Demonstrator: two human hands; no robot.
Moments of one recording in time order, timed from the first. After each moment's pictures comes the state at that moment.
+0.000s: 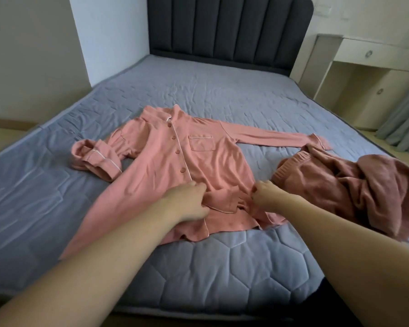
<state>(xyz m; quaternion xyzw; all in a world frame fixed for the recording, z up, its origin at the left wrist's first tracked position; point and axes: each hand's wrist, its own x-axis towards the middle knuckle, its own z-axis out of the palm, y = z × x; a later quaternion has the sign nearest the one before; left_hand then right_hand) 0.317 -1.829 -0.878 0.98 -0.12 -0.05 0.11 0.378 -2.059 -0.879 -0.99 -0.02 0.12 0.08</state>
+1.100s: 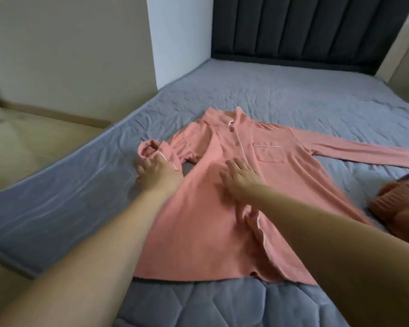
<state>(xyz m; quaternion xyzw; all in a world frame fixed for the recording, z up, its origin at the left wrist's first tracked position) 0.357 -1.655 -0.896 0.90 0.35 0.12 0.23 0.435 -1.850 -0.909 -0.96 -0.25 0.01 0.14</state>
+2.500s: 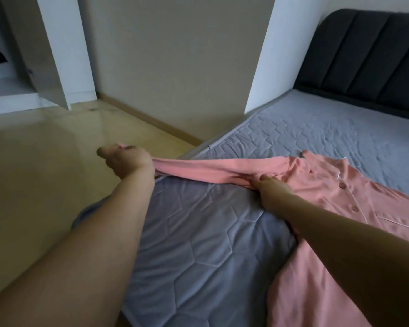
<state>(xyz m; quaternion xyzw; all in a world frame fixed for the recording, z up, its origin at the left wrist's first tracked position) 0.304 -1.365 -0.862 0.41 0.55 0.53 0.49 0.505 -1.604 -0.899 -0.91 -0.42 -0.03 -0.07</state>
